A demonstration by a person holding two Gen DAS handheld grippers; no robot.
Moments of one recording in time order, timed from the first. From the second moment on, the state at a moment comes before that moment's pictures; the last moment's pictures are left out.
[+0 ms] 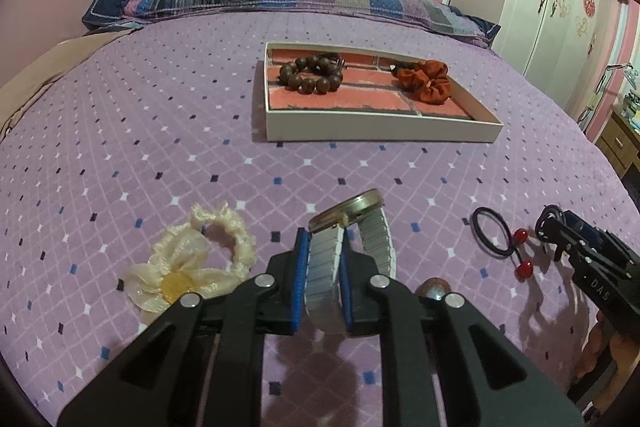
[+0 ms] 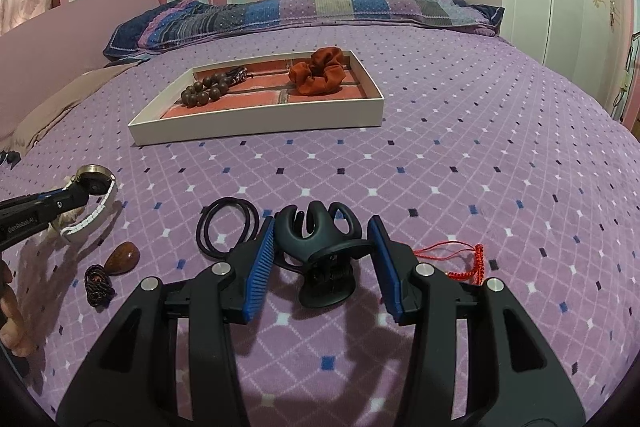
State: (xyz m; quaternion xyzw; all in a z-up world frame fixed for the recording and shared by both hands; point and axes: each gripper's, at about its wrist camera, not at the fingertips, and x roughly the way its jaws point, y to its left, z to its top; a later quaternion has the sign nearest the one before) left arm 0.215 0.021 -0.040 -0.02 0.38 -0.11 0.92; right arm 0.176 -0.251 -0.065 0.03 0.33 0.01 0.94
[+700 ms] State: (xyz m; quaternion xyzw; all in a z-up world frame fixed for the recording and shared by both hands) left arm 0.253 0.000 0.017 -0.02 0.34 -0.10 0.93; right arm 0.224 -0.259 -0.002 0.02 0.29 0.02 0.96
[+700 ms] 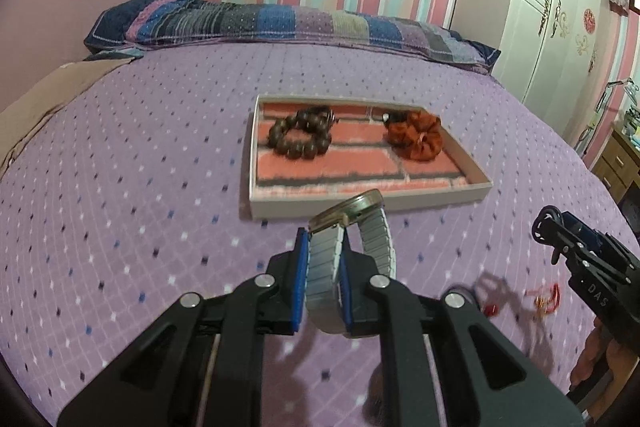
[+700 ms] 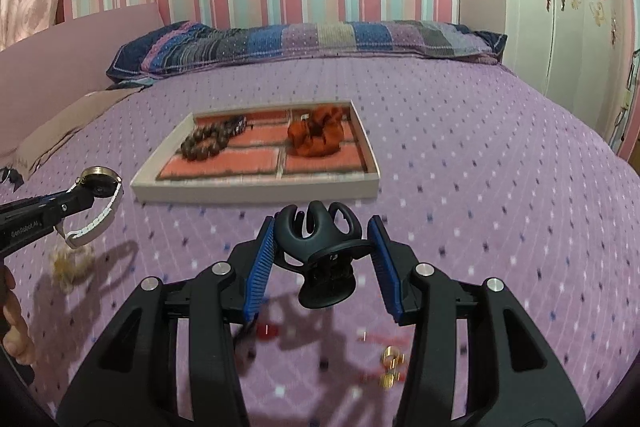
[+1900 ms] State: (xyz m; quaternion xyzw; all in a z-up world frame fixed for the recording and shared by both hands) left arm 0.441 -0.034 -0.052 -0.01 0.41 -0.06 0.91; right arm 0.446 -0.273 -0.060 0.02 0.38 0.00 0.93
